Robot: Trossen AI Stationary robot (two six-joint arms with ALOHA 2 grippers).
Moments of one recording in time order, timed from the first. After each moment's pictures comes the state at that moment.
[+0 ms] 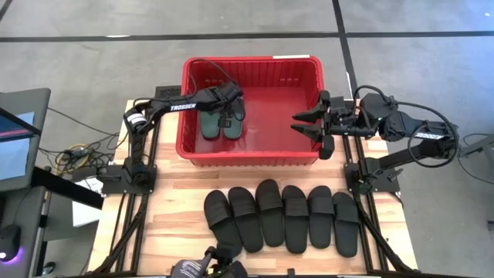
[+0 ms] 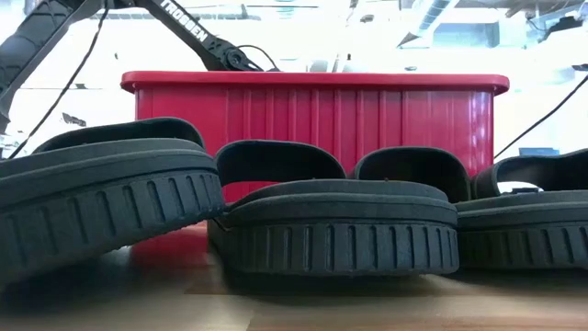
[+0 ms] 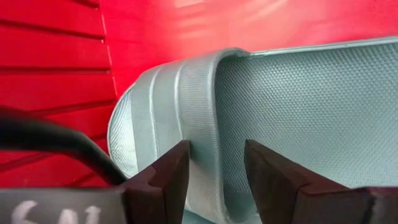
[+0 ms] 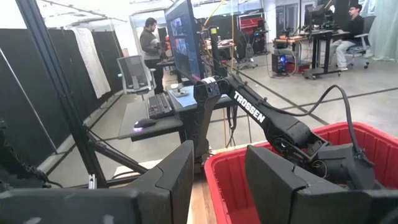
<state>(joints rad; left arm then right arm) 0.59 1.98 1.47 -0.50 -0.30 0.84 0.01 1.00 1.27 -0.29 0.08 0.11</state>
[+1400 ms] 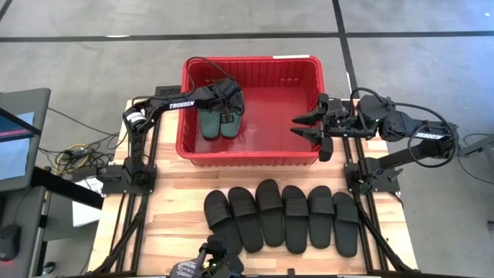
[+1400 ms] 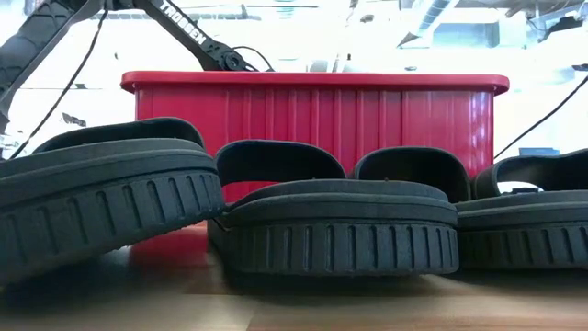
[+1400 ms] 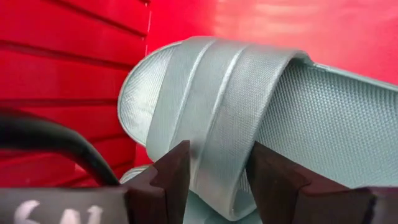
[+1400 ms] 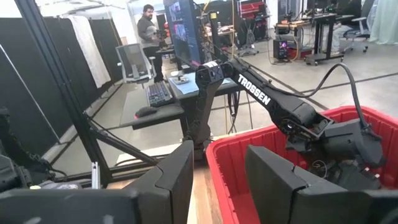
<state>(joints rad) 0.63 1.98 1.47 -0.45 -0.32 0.63 0.02 1.00 1.27 -0.34 0.08 0.13</state>
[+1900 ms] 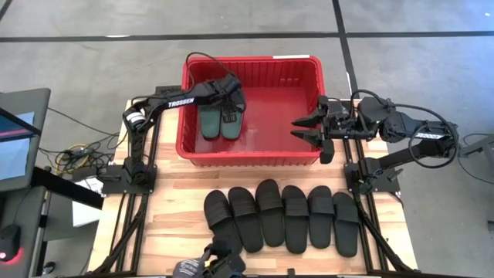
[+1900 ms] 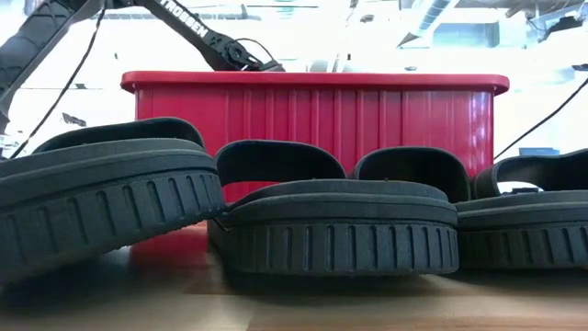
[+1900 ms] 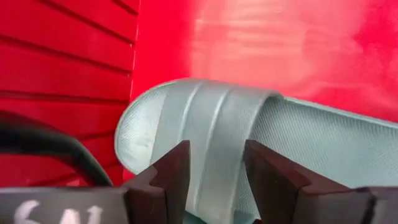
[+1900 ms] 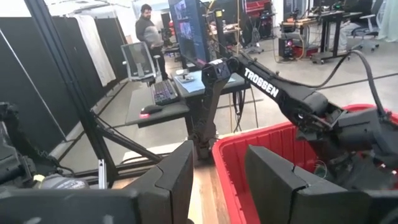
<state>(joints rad) 0.63 1.98 1.56 -0.54 -0.19 0.63 0.04 1.00 1.27 -0.35 0.08 0.13</state>
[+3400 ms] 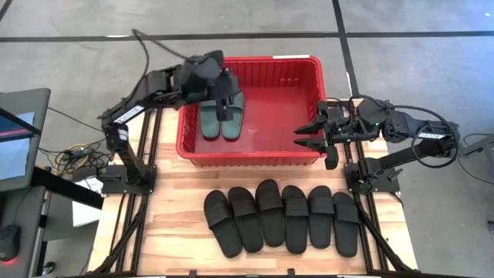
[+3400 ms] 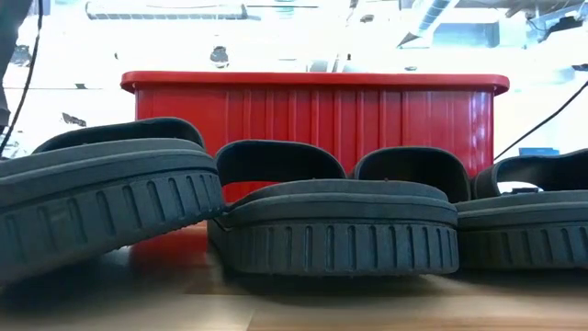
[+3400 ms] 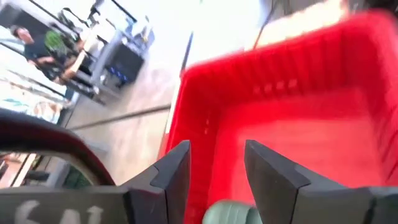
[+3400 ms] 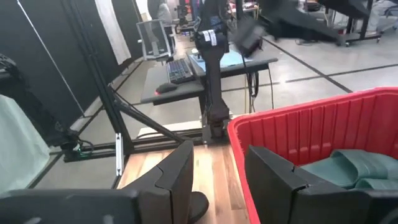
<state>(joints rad) 0.18 1.74 2.35 -1.08 -0.40 0.51 0.06 0.98 1.27 -0.44 0.00 0.12</state>
